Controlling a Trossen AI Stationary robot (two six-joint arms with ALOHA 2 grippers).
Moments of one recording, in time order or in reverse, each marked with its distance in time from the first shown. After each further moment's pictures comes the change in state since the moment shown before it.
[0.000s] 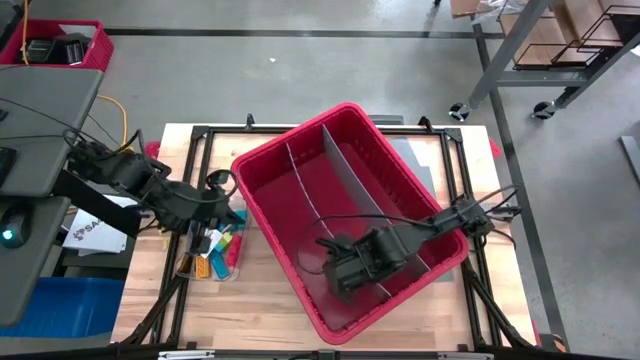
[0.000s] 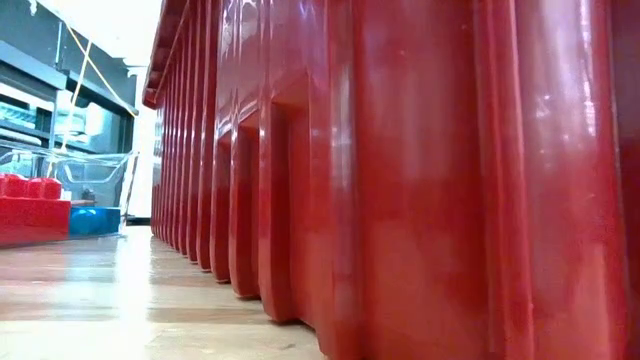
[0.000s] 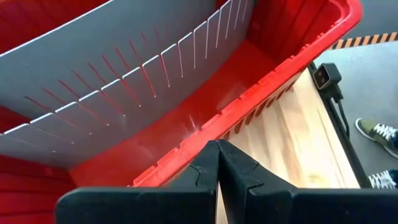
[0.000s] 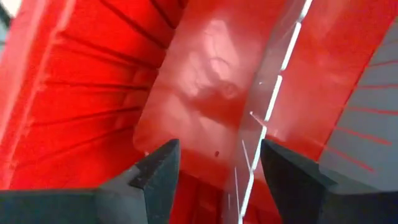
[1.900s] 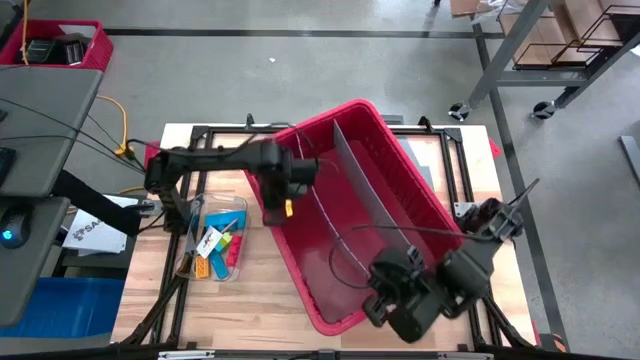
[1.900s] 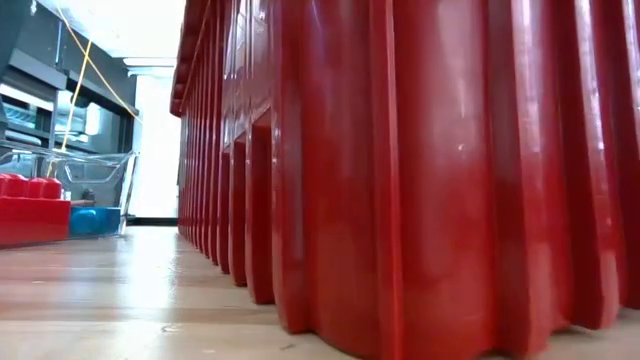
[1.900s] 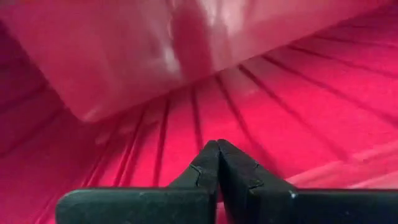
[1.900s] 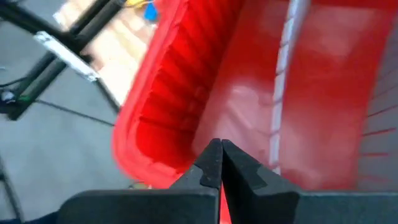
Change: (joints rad) left arm 0.511 0.754 0.371 -0.453 0.332 0.184; right arm 0.263 -0.161 0.003 -0.001 0.347 0.387
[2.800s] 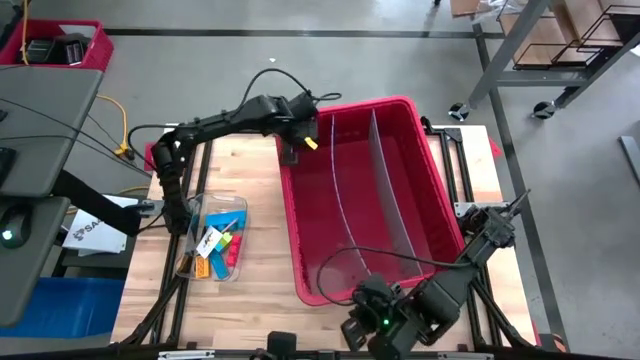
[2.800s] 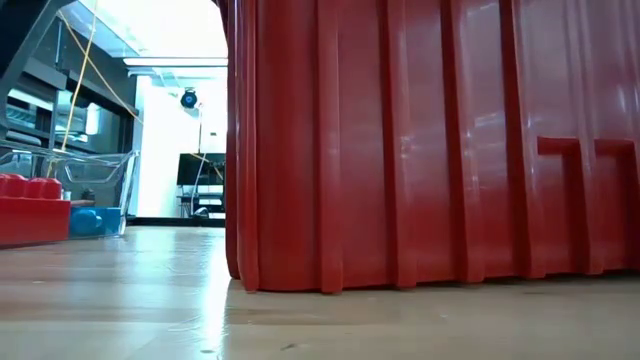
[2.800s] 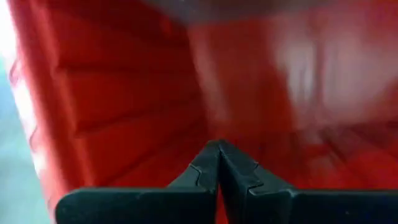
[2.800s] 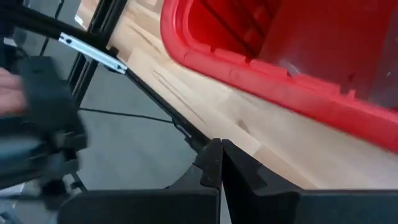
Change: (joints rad) left arm 0.420 0.088 0.009 0.465 -0.307 0.609; right arm 0.050 0.078 -0.150 0.338 -0.069 0.250
